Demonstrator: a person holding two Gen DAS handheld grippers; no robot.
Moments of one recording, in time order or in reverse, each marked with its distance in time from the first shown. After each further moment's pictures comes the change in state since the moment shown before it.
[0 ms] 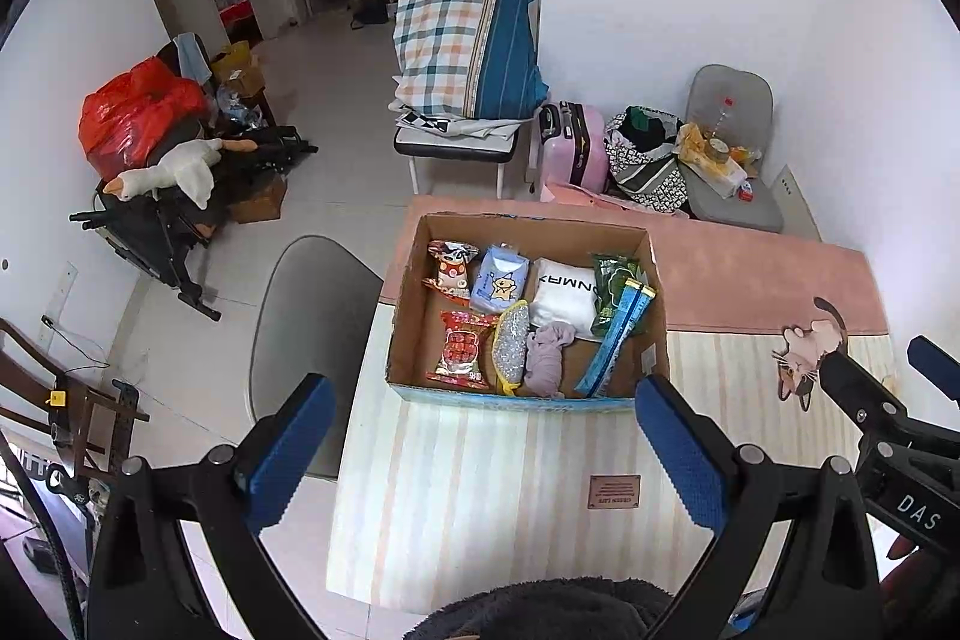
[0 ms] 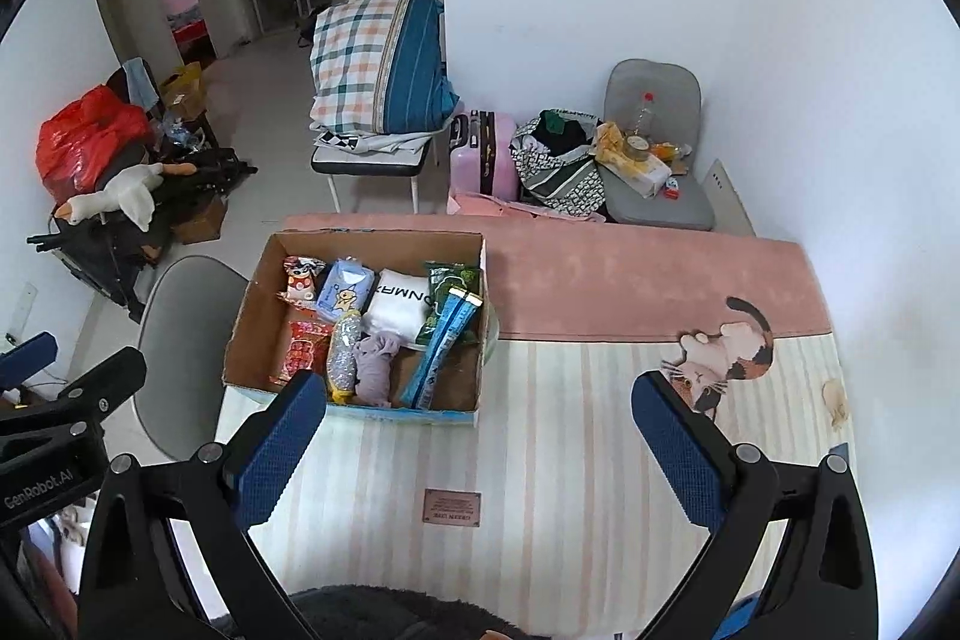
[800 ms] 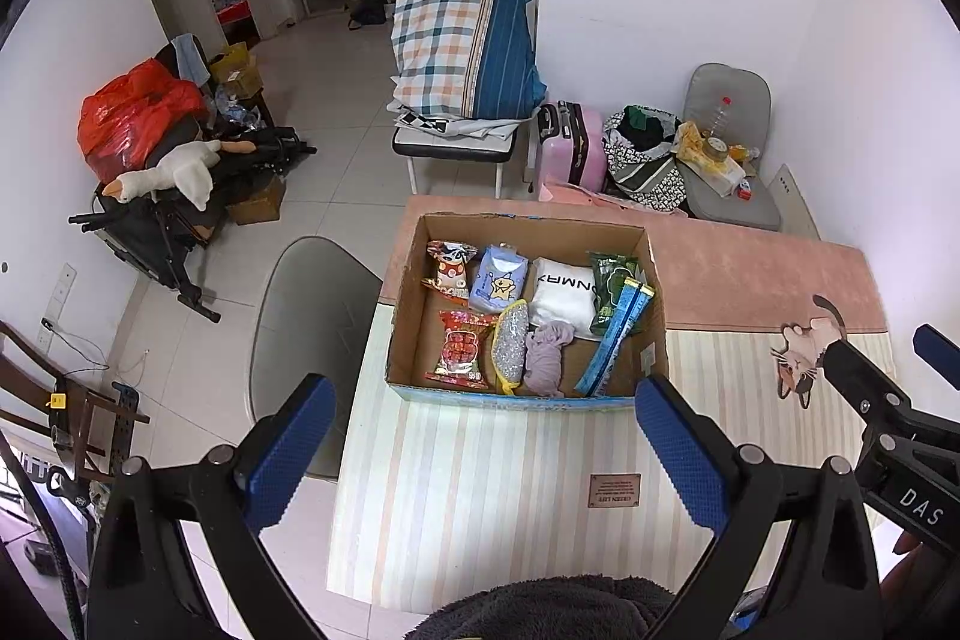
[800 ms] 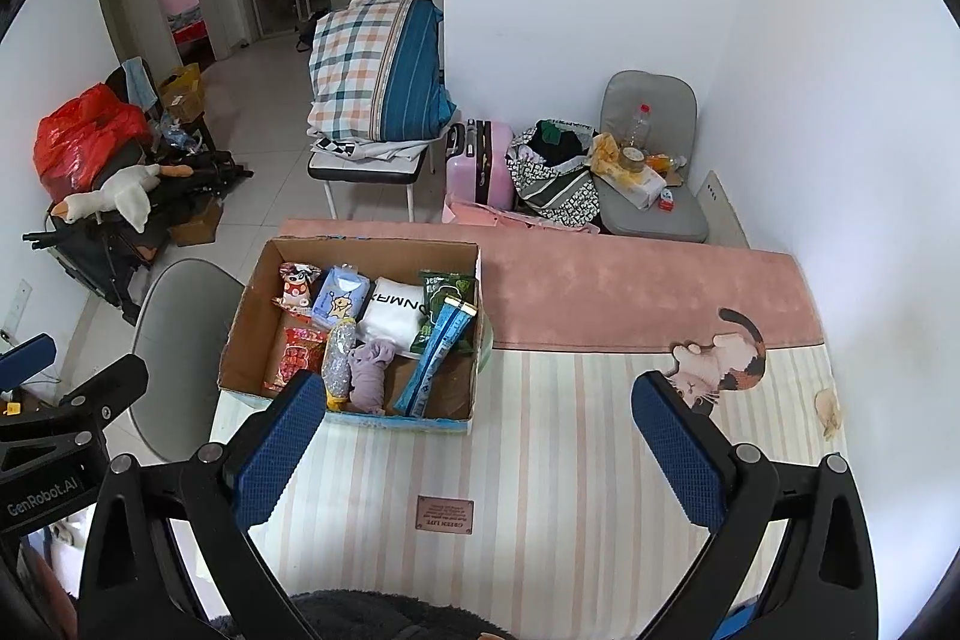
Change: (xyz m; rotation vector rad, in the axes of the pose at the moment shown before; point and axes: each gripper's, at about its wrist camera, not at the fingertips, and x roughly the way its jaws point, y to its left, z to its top) left arm 0.000 -0.002 -0.001 -0.003 -0.001 -0.001; right arm -0.002 0.002 0.004 -0.010 -0.020 -0.023
